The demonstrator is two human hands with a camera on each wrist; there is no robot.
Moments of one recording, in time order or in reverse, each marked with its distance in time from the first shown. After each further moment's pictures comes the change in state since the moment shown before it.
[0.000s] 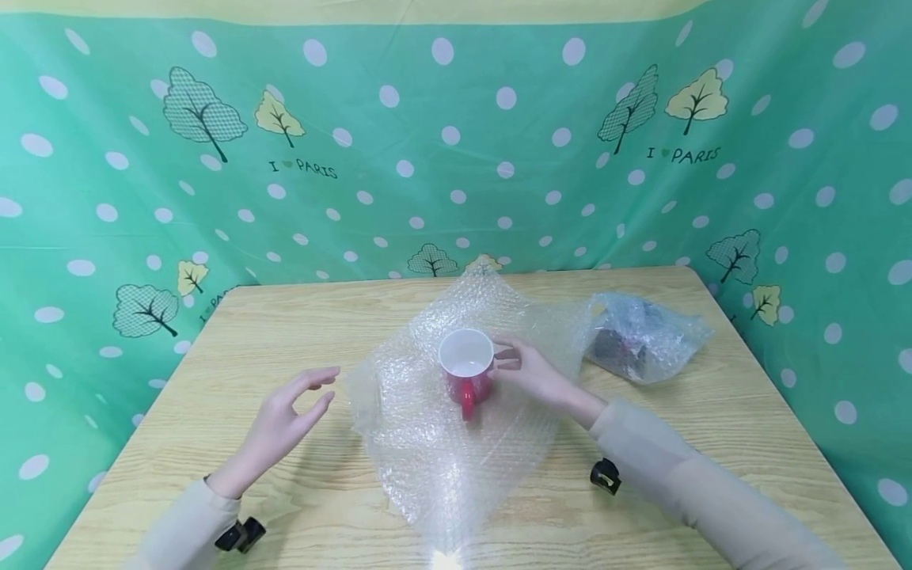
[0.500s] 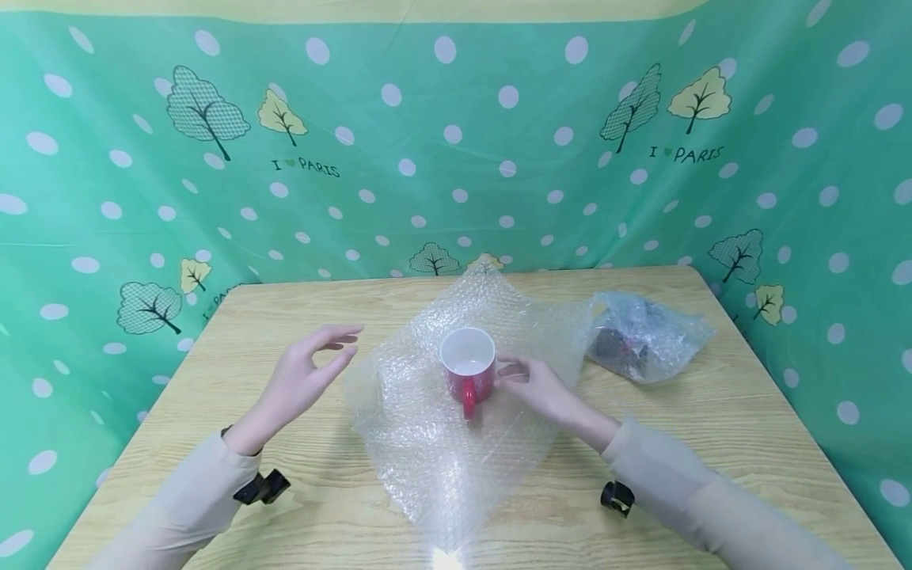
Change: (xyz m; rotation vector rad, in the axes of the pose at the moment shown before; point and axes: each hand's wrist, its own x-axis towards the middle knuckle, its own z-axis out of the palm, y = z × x) left_hand 0.063 0.034 -0.006 -0.109 -0.076 -0.143; right_hand -0.024 -0.009 0.007 -0.095 0.041 0.050
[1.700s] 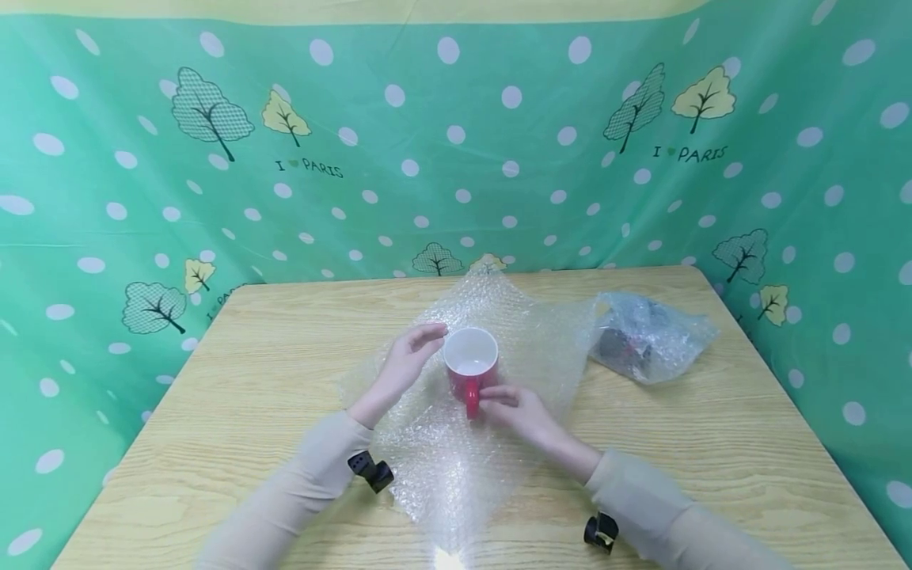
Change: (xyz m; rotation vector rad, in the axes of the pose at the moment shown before) left_hand 0.036 0.002 0.114 -0.527 -0.110 -0.498; right_hand -0.010 0.012 0.042 0.193 0.037 0.106
